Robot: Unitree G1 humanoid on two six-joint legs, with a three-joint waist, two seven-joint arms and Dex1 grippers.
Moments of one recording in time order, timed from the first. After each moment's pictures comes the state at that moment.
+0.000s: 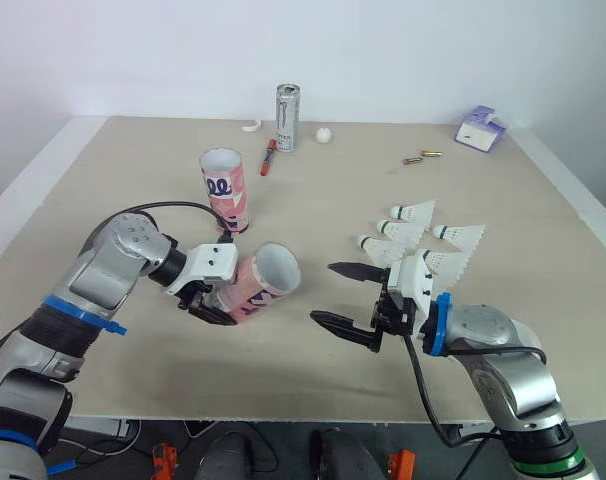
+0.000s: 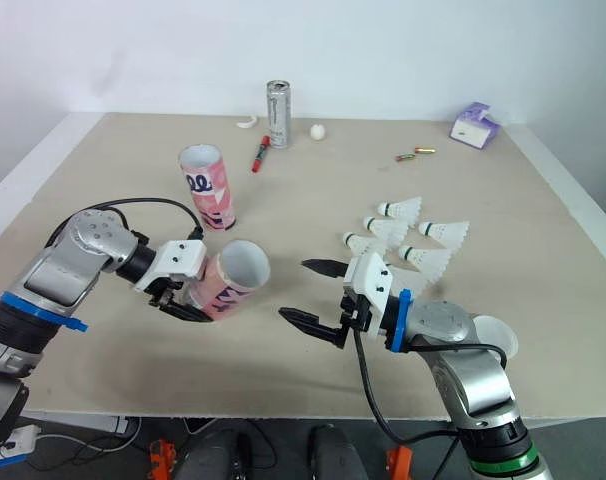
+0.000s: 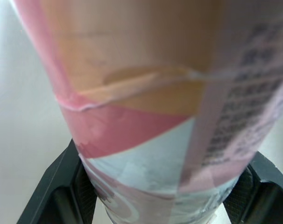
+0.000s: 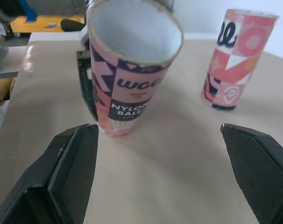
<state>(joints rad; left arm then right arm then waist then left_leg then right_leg) -0.73 0.80 -0.38 0.10 -0.06 0.32 -1.51 -0.19 -0.53 0.07 -0.41 0.43 0.31 0.90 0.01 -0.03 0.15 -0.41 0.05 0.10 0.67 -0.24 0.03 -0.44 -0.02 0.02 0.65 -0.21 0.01</state>
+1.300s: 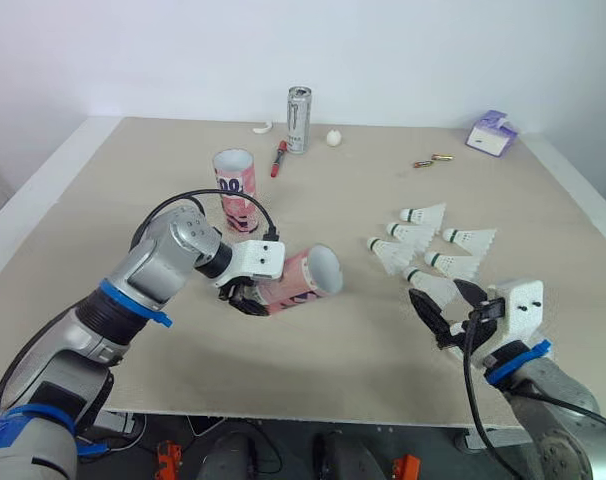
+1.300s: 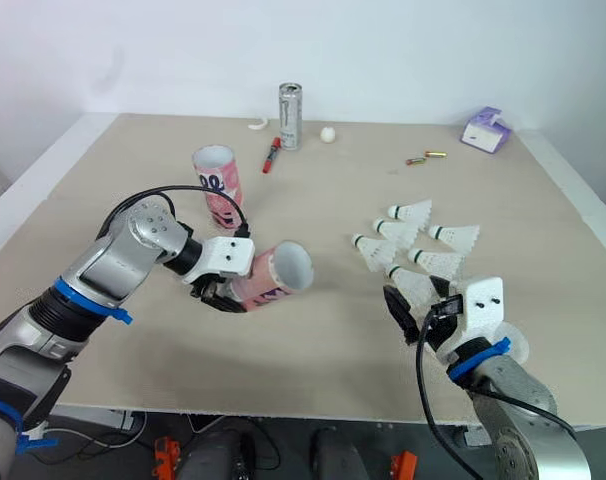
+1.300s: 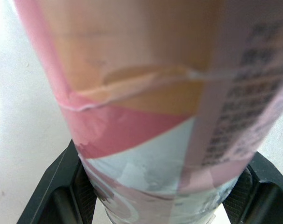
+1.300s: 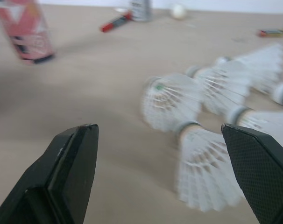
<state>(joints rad) -0.87 0.64 -0.52 0.03 0.11 0.52 -1.45 0.19 -0.42 -0.33 -0.61 0.55 0.59 0.32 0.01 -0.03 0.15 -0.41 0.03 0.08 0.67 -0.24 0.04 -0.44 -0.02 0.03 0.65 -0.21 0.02</state>
